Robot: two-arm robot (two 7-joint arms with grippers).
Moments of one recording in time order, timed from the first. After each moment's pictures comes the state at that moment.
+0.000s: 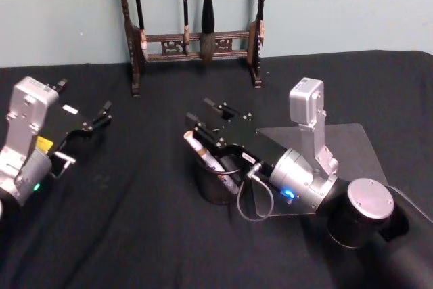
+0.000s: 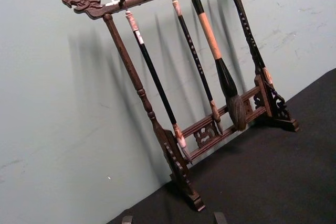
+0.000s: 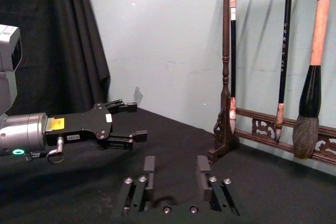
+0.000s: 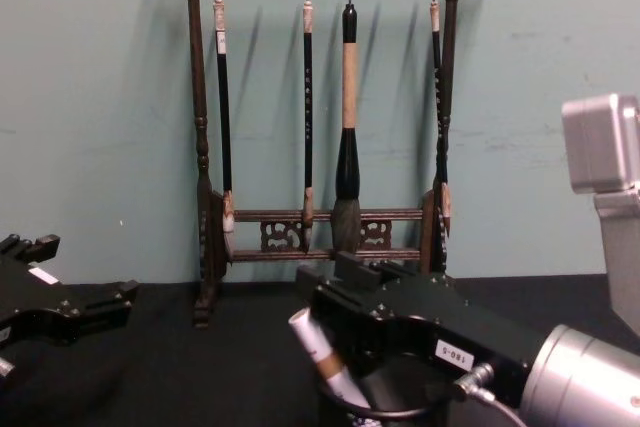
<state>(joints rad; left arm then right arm) -0.20 0.60 0.45 -1.41 -0.25 -0.12 0.03 0.27 0.22 -0.48 -1.27 0.42 -0.21 0.53</state>
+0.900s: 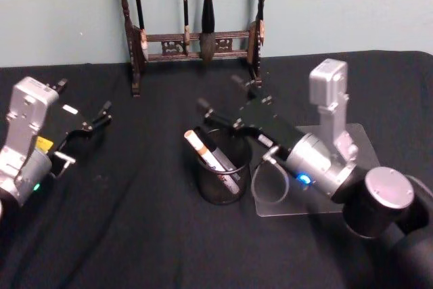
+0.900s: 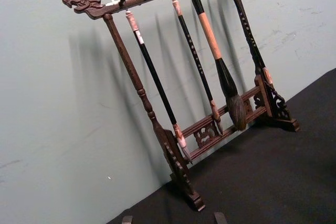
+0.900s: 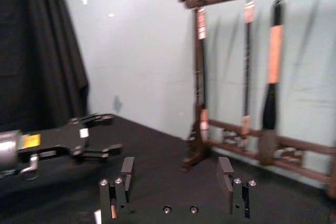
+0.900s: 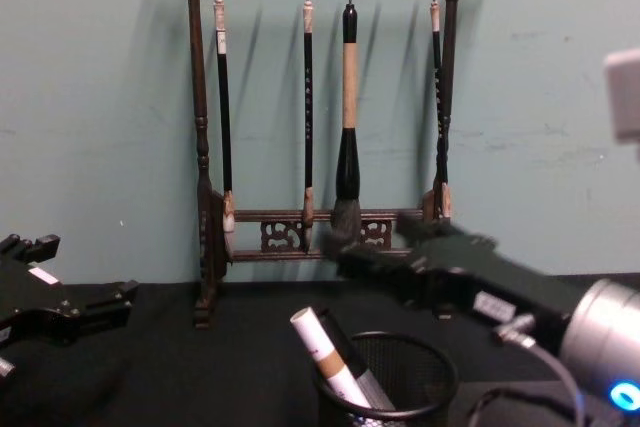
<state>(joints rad) -0.20 0.60 0.45 -1.41 -0.25 -0.12 0.03 0.25 0.25 -0.43 -1.35 0.42 -0.16 0.47</state>
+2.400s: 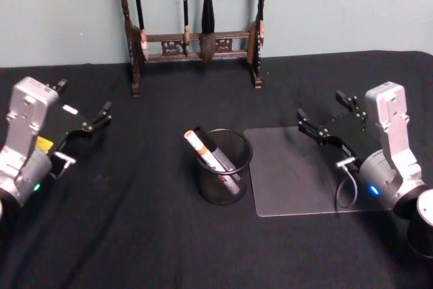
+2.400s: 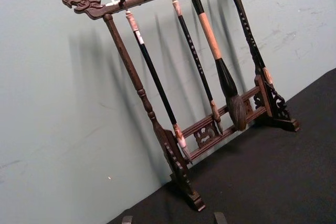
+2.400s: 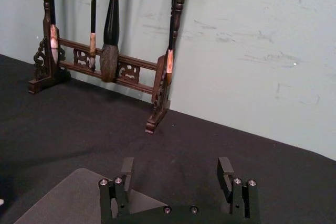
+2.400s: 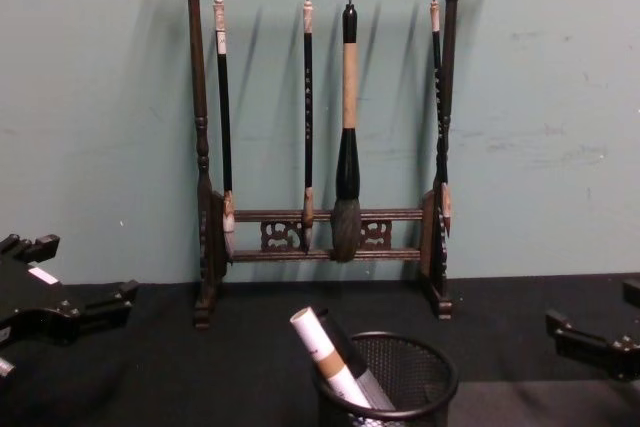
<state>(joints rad) -0.20 0.60 0.45 -1.41 -0.25 -0.12 0.03 0.16 0.31 -0.24 -1.30 0.13 -0.15 0.19</state>
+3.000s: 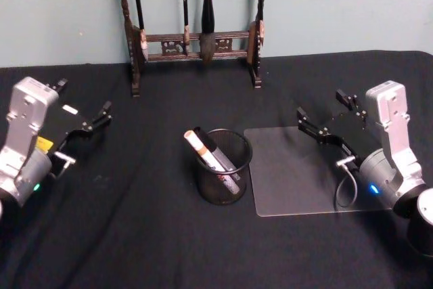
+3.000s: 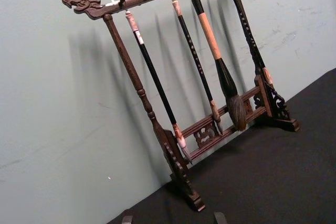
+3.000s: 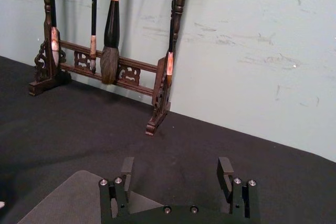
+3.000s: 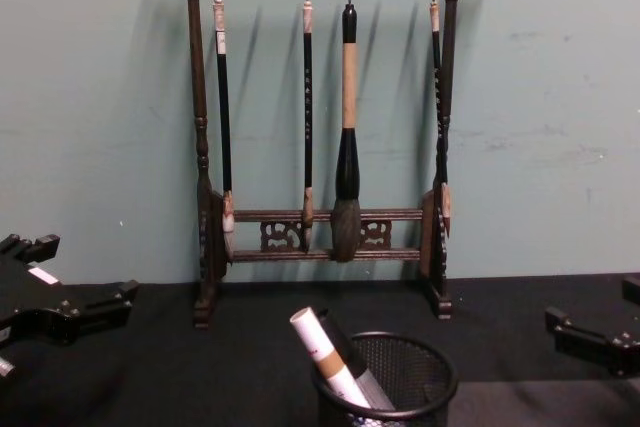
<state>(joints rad) -0.20 0.60 0.45 -1.41 -0.25 -0.12 0.03 0.16 0.31 -0.24 -1.31 0.14 -0.15 0.19</state>
